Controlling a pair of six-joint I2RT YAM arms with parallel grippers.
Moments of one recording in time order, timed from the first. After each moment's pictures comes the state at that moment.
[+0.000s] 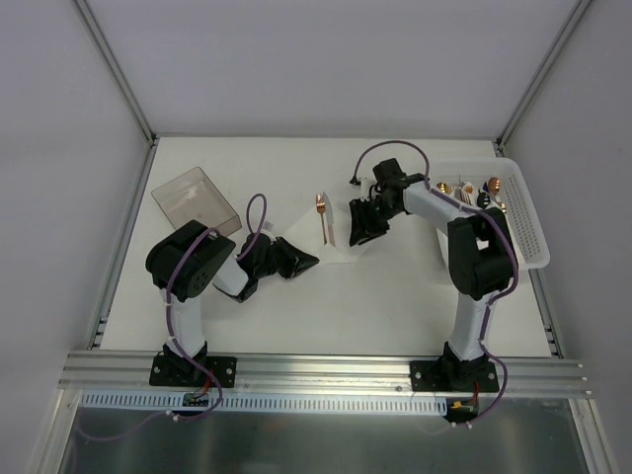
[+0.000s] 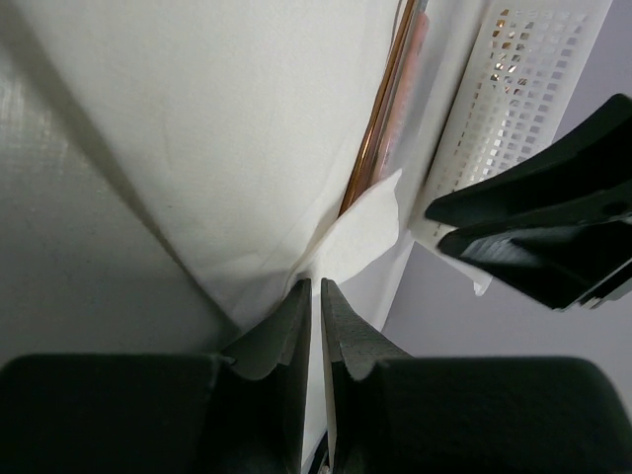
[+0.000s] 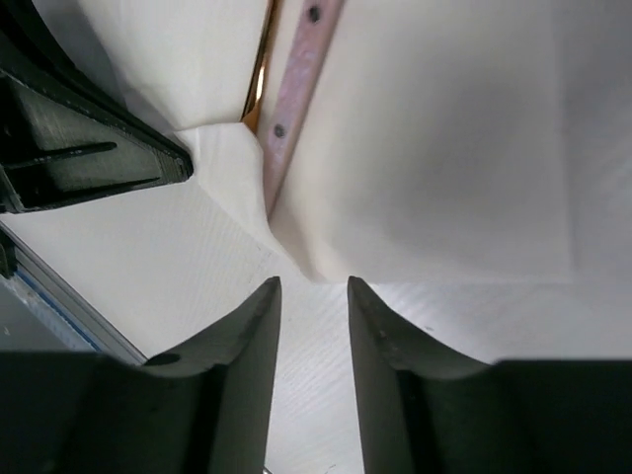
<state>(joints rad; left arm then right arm) -0.53 1.93 0.46 1.01 0.33 -1.41 0.42 1.96 1.39 -0.69 -0.51 0.04</state>
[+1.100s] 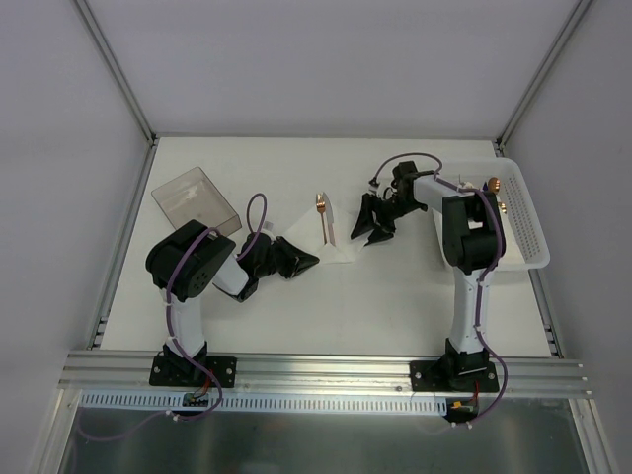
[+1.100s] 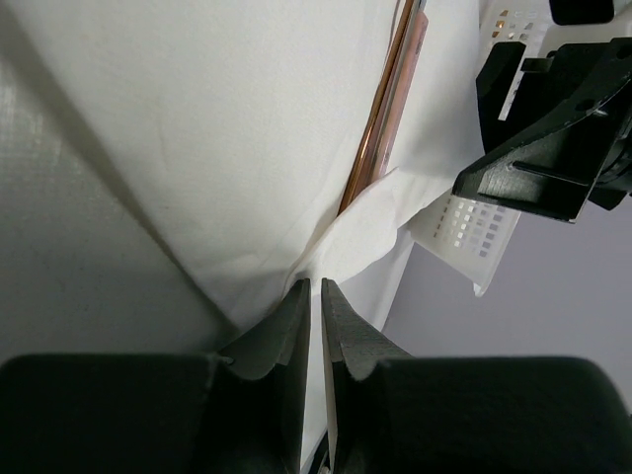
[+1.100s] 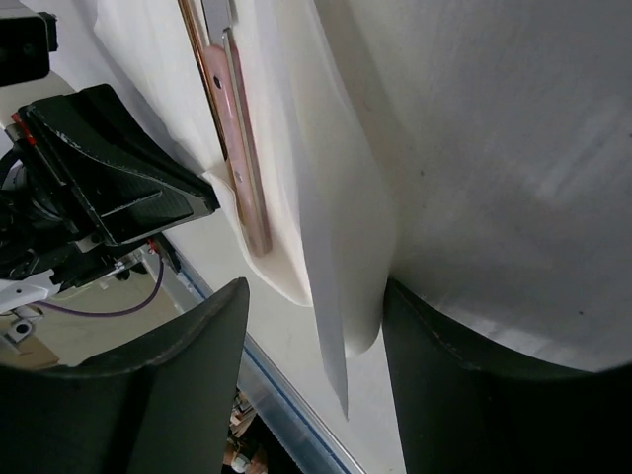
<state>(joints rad) -0.53 1.93 0.47 1.01 0.33 -1.41 0.23 2.19 1.54 -0.78 -0.80 0.16</state>
